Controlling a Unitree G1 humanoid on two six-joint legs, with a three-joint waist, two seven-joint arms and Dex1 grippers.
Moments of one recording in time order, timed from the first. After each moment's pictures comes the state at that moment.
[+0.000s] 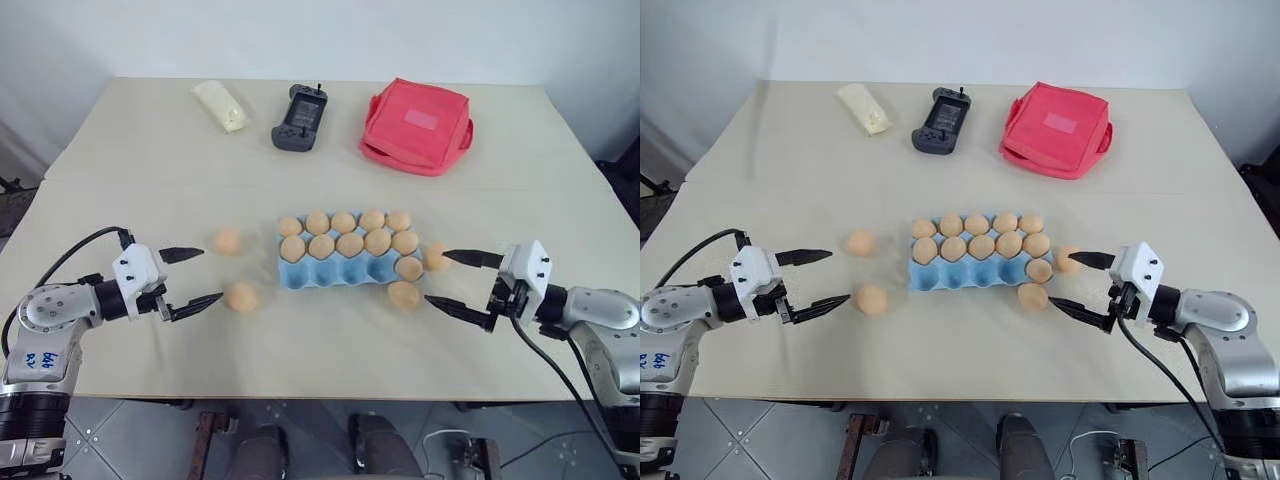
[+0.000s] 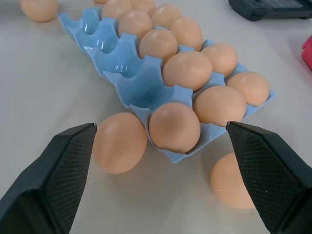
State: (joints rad) left arm -0.20 0.80 0.20 0.13 -0.32 -0.07 -1.04; right arm -0.15 -0.77 -0.16 -0.09 0.44 0.13 1.06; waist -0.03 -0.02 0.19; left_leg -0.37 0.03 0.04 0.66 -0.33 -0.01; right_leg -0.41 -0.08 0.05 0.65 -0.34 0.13
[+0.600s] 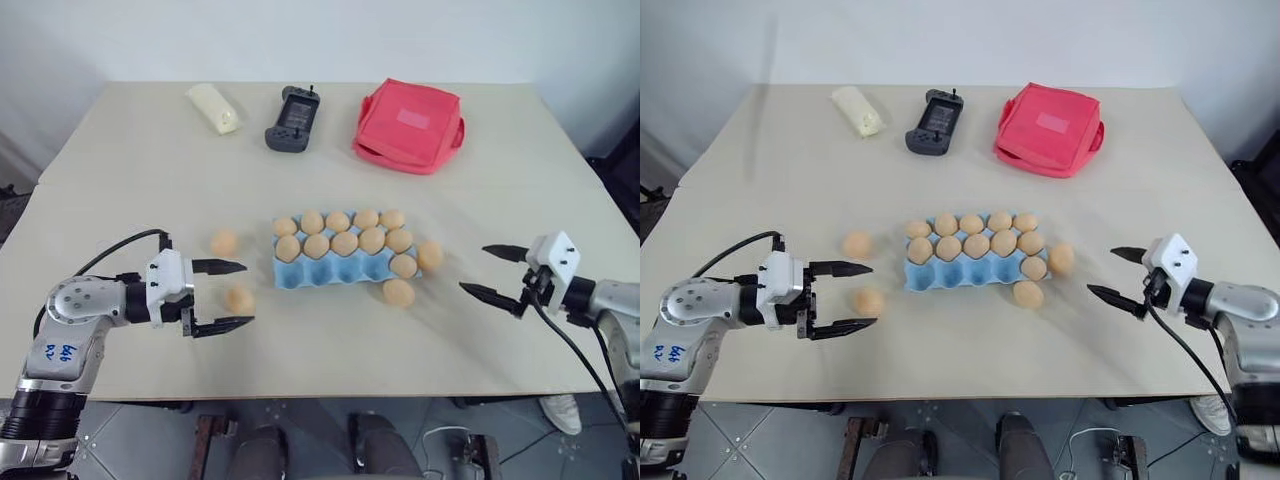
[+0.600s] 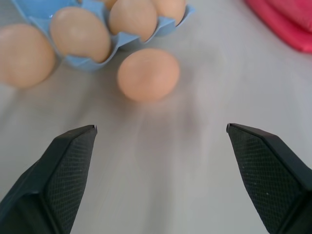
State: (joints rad) left arm -0.22 0.78 0.10 -0.07 -0.42 0.07 -1.18; right arm -0.36 -0.81 -0.15 0.37 0.31 -0.03 1.12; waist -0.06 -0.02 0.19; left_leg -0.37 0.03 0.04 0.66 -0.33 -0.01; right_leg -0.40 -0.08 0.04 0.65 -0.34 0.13
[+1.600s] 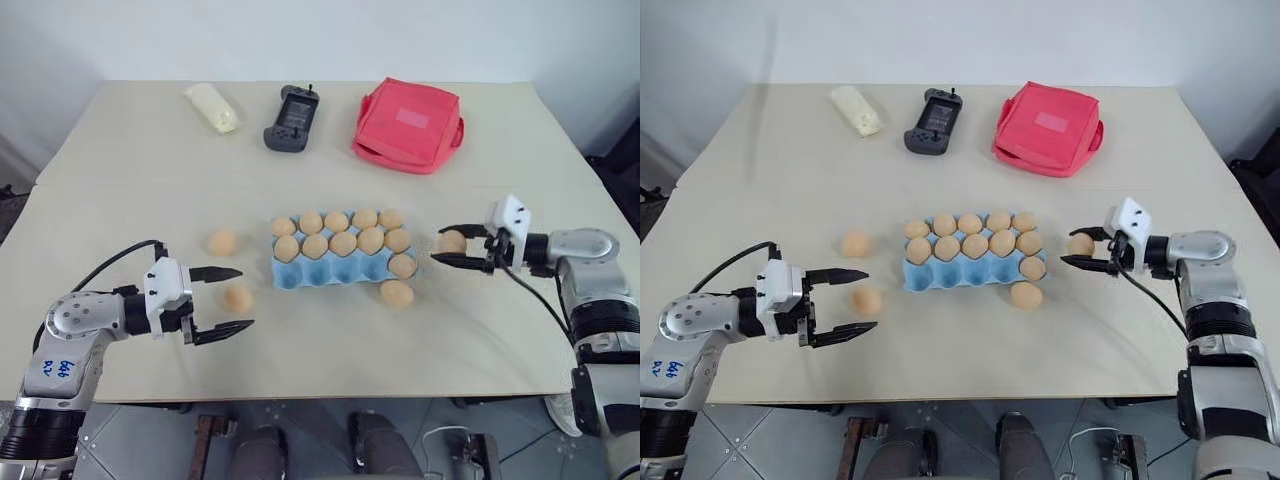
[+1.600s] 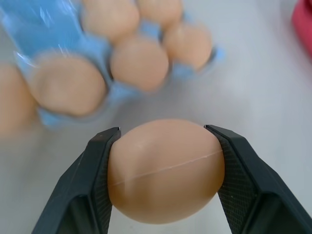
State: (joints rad) left arm -0.14 0.77 0.15 -0.11 -0.42 0.11 -1.11; right arm -0.74 -0.73 -0.01 0.66 0.23 -0.07 1.37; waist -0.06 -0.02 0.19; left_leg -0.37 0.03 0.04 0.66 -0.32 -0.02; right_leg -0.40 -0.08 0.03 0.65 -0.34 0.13
